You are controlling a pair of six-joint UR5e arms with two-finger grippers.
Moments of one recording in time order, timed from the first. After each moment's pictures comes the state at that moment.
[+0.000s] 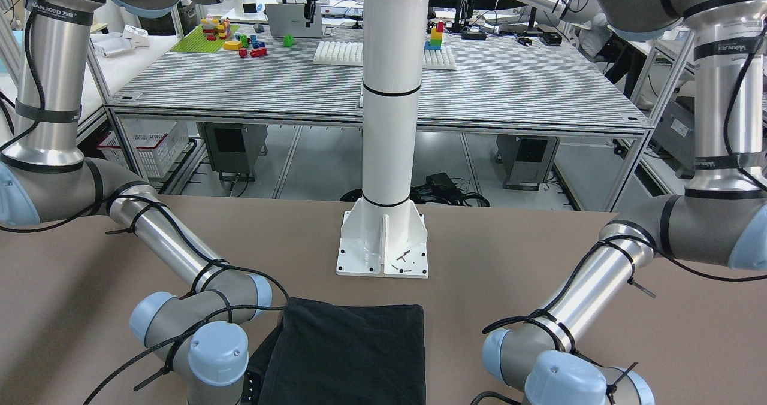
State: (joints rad) left arm -0.87 -2.44 -1.15 -2.26 -1.74 -1.37; right arm 0.74 -0.97 1.43 -1.42 1.75 0.70
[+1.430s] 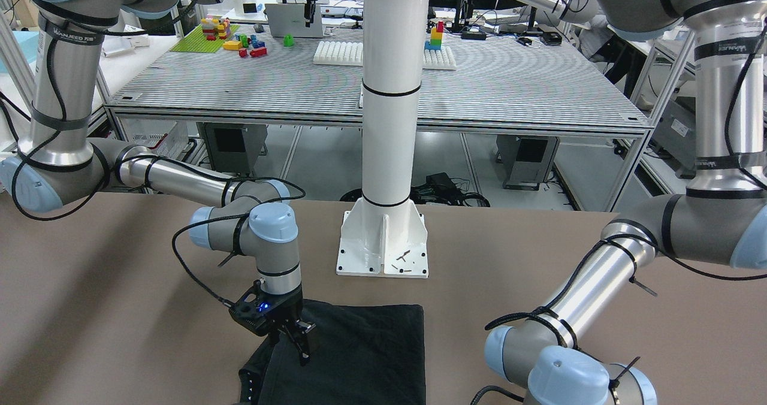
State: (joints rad) left arm -0.87 -2.42 -1.18 -2.26 -1.73 -1.37; right arm 0.38 -1.21 1.93 -1.43 1.57 2.01
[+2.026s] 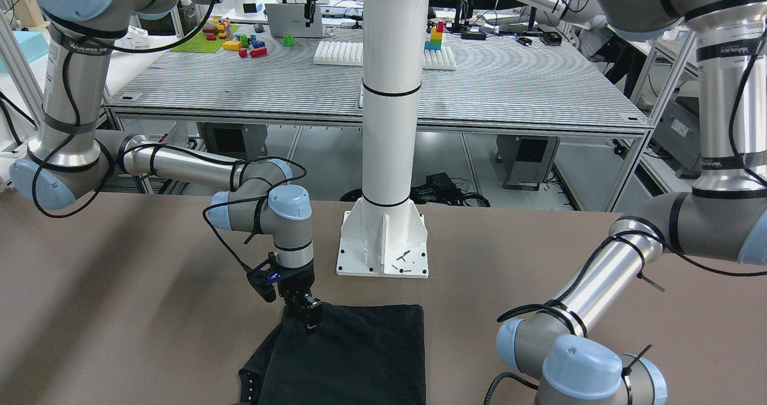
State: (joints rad) left arm -0.87 -2.34 -1.26 -2.26 -1.73 -1.37; right arm 0.20 -1.29 1.98 -1.44 1.49 2.31
